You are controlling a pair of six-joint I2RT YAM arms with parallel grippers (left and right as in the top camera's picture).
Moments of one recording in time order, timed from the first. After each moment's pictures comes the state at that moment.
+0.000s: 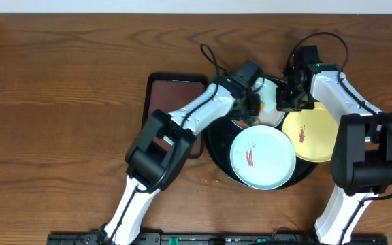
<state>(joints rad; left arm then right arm) -0.67 2.29 1.73 -0.64 0.28 -0.62 0.08 2.03 1.40 -0.79 -0.08 0.10</state>
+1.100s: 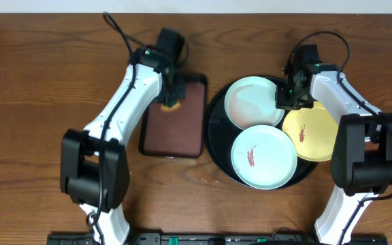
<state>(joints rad) -0.32 1.93 1.56 -0.98 -0.05 -0.40 0.08 2.03 1.40 -0.75 -0.08 0.15</state>
